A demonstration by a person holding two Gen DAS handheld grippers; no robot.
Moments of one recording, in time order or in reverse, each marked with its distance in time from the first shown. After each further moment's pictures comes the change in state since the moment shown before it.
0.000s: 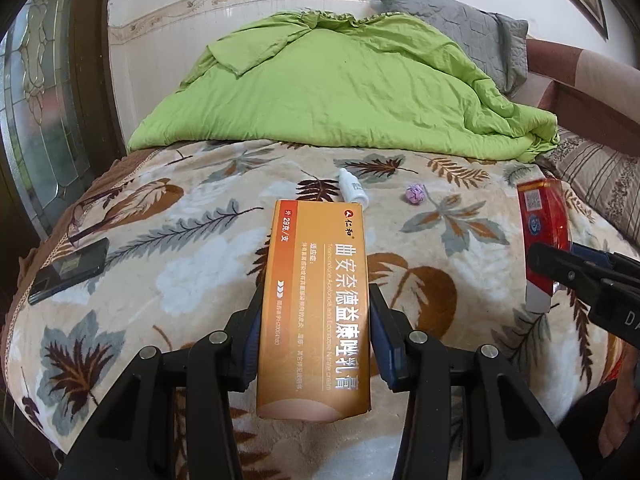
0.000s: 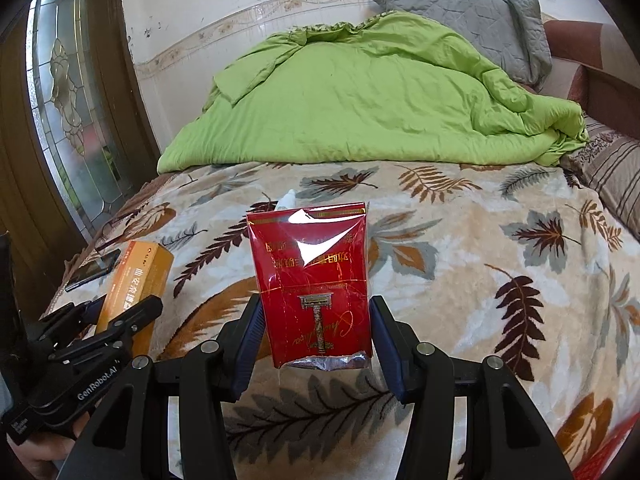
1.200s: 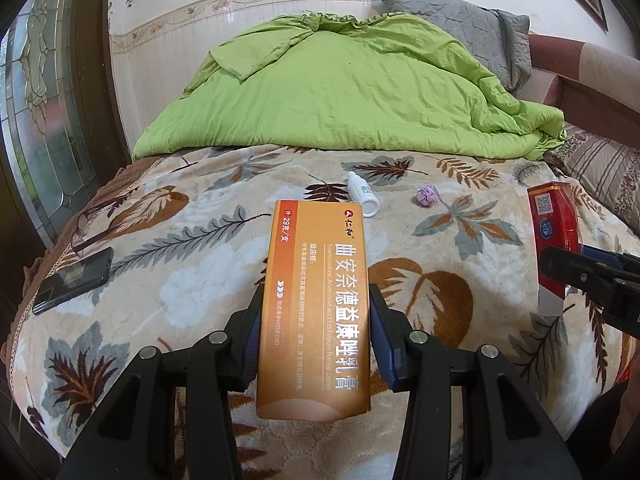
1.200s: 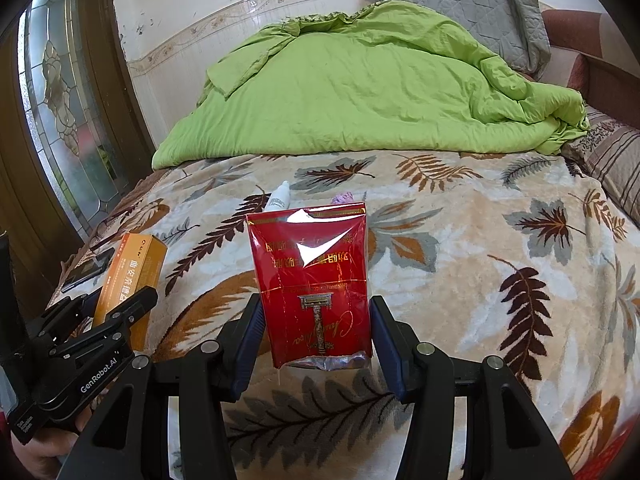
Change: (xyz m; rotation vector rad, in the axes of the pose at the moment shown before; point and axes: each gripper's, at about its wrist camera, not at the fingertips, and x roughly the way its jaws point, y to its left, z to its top) left arm 0.013 0.006 0.005 0.000 0.003 0.019; right arm 0.013 -0.008 -0.001 0.020 0.023 0.005
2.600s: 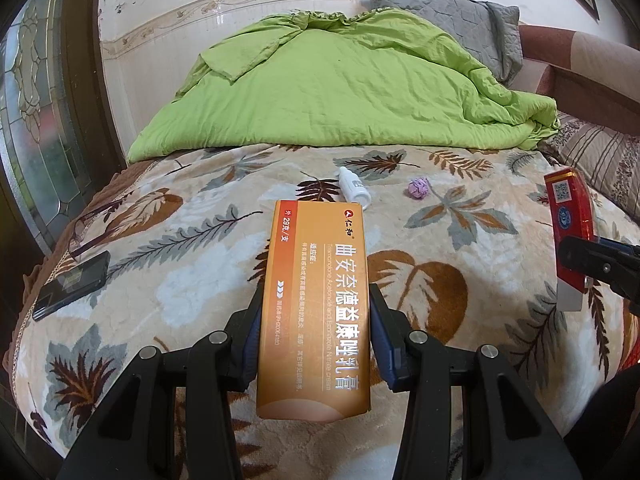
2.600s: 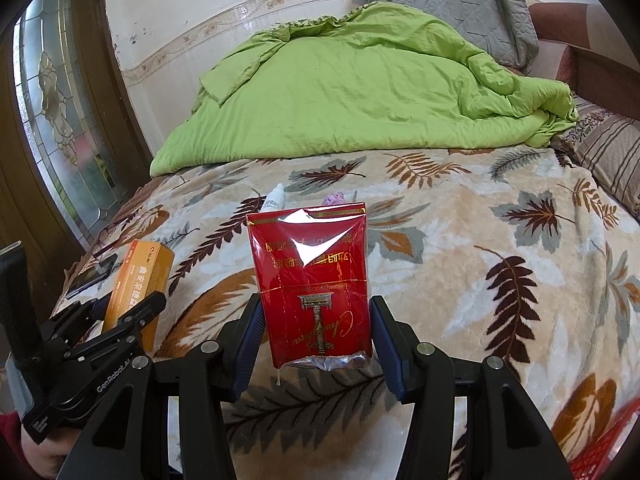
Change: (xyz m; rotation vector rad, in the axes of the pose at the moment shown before) left arm -0.001 -0.005 0.001 0.011 0.002 0.011; right arm -0.021 -0.008 -0.005 0.033 -0.008 0.003
